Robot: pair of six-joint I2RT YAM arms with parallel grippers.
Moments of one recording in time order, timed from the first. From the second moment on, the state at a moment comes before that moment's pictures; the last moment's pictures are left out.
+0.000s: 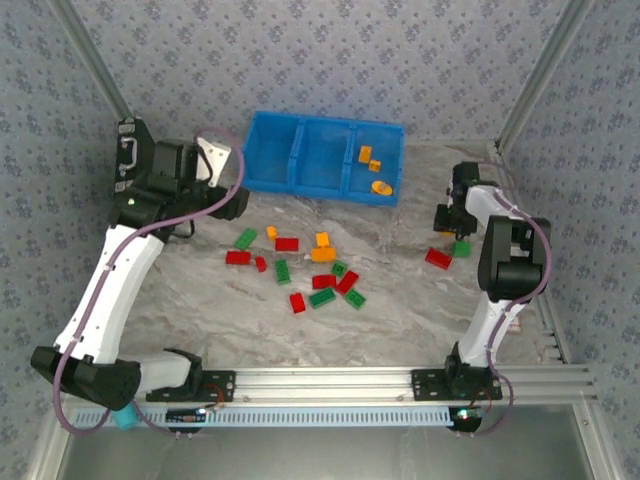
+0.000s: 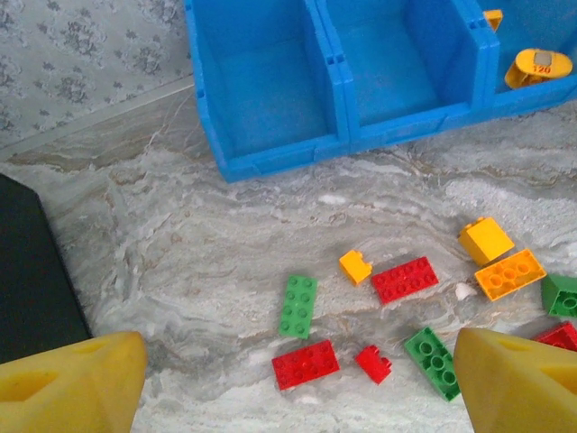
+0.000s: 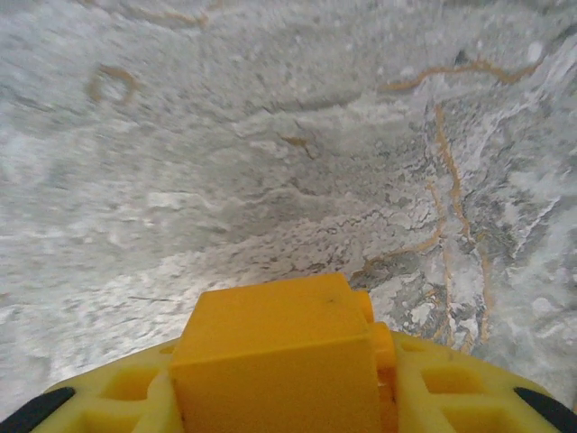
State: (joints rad) left arm -0.33 1.24 1.50 -0.97 -0.04 0.09; right arm -0.08 1.89 1.34 -0.73 0.04 0.08
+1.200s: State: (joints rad) left arm -0.21 1.17 1.09 -0.82 0.11 -0.15; right arm 0.30 2.34 2.14 -0.76 0.09 -0.02
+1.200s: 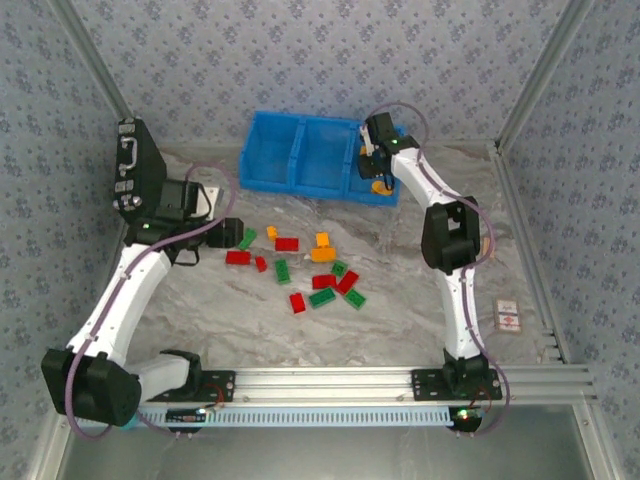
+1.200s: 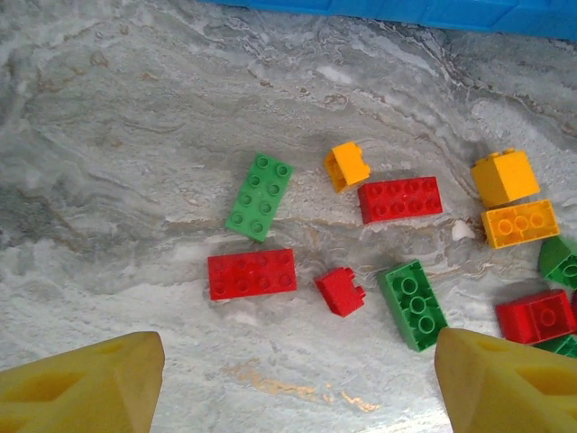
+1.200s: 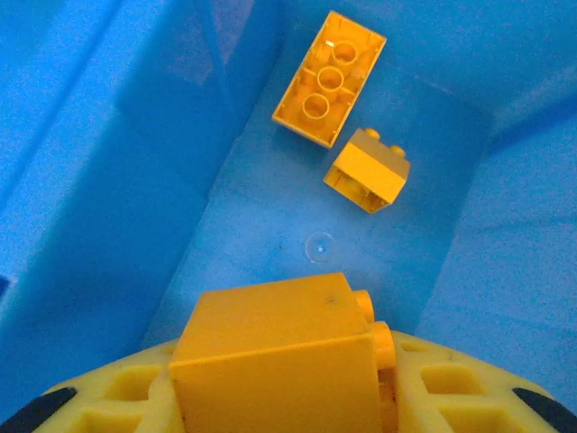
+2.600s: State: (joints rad) left arm -0.40 1.88 1.26 -0.51 0.08 -0.60; right arm 0.36 1.37 1.22 -0.57 0.13 0.03
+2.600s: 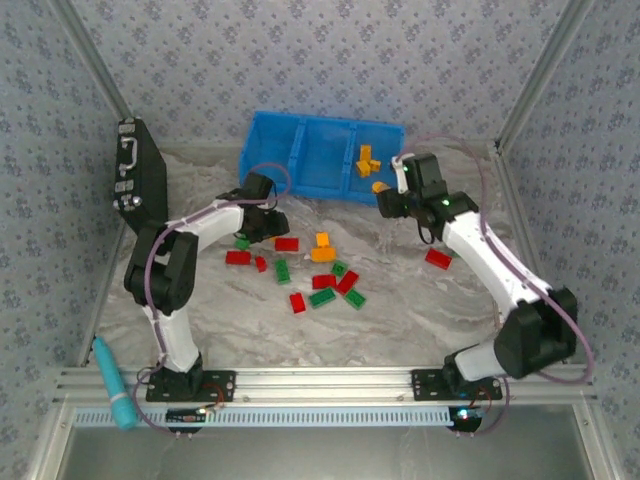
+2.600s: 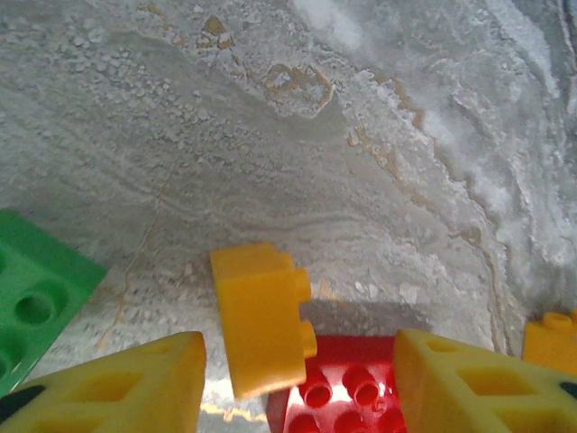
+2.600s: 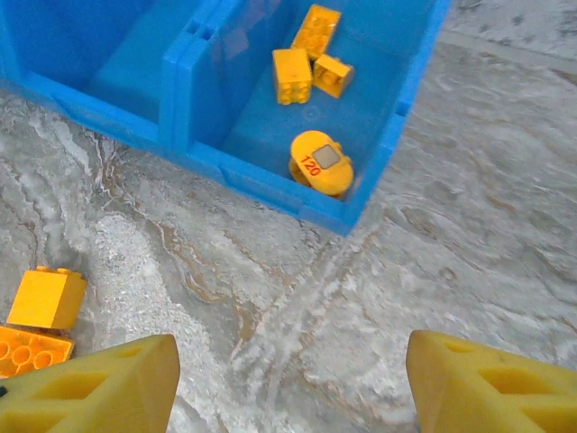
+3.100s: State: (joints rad) left arm -0.41 1.98 1.34 -0.52 0.06 -0.57; right arm 0.41 1.20 1.01 -0.57 0.08 0.16
